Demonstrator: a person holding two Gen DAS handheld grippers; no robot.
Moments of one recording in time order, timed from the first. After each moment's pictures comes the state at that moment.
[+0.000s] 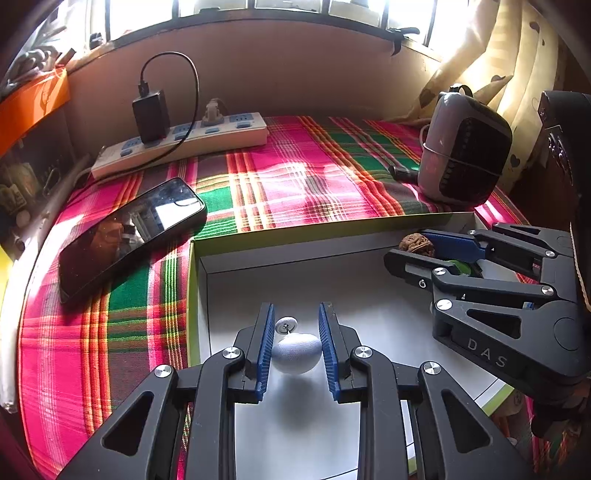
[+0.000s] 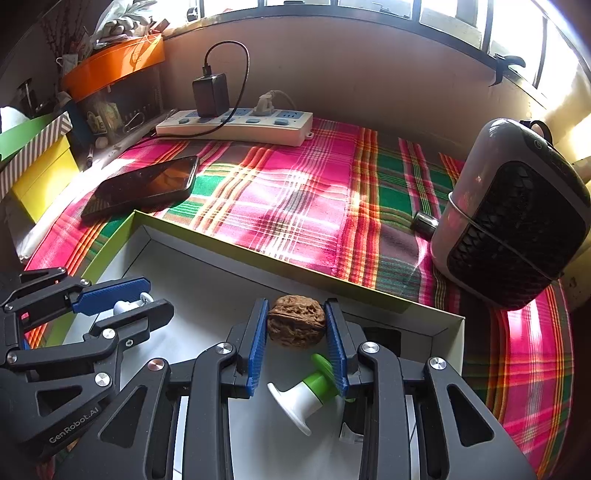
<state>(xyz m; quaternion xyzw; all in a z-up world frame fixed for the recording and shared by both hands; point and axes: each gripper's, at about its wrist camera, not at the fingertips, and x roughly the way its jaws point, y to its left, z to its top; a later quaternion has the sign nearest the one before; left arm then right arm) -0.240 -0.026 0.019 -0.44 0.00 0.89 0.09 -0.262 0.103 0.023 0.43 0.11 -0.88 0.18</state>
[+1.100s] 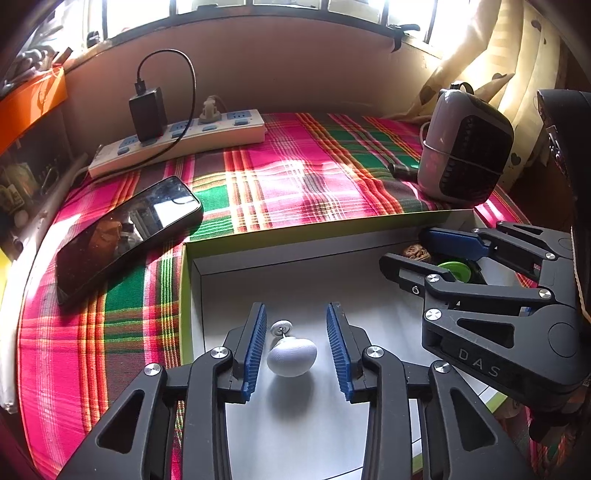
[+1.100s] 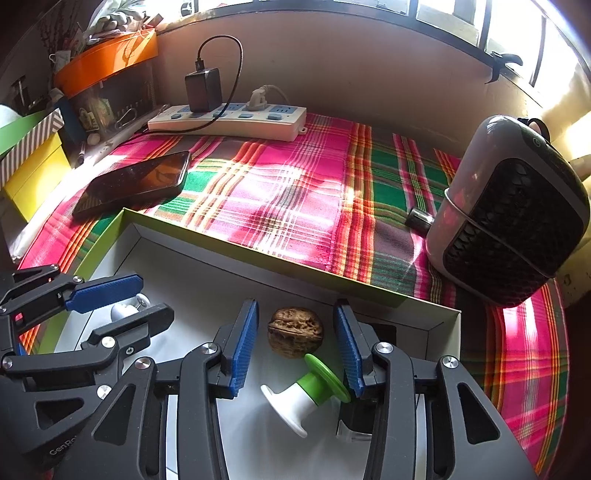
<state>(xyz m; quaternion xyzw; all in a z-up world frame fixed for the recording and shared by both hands) -0.242 -0.024 0.018 -0.44 0.00 0.89 0.09 -0.262 0.101 0.022 0.44 0.11 -0.88 0.17</state>
